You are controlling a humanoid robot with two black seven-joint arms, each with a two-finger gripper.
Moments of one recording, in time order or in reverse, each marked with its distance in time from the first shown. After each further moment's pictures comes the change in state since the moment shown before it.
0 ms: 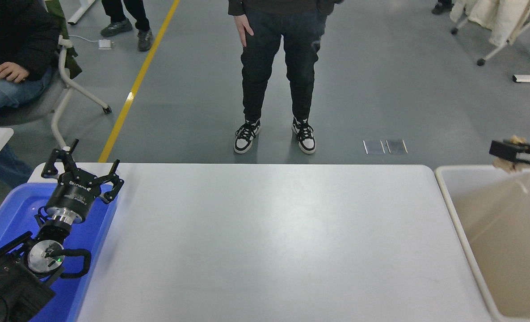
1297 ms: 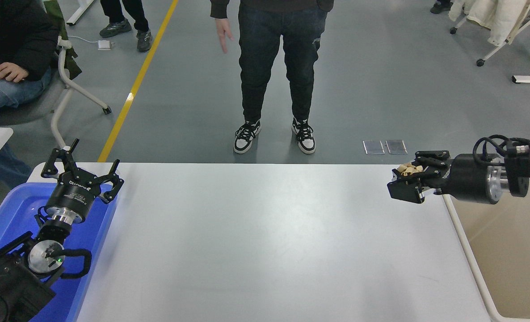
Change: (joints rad) left arm 0.000 0.000 0.000 0.000 0.000 0.000 0.000; right arm 0.476 -0.195 -0.246 0.953 -0.447 -0.005 -0.217
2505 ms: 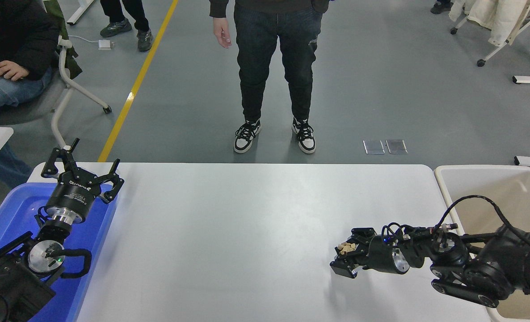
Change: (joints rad) left arm -0.001 0.000 0.000 0.000 0.000 0.000 0.000; right arm -0.477 0.628 -0.006 -0.554 -0.112 -0.223 -0.047
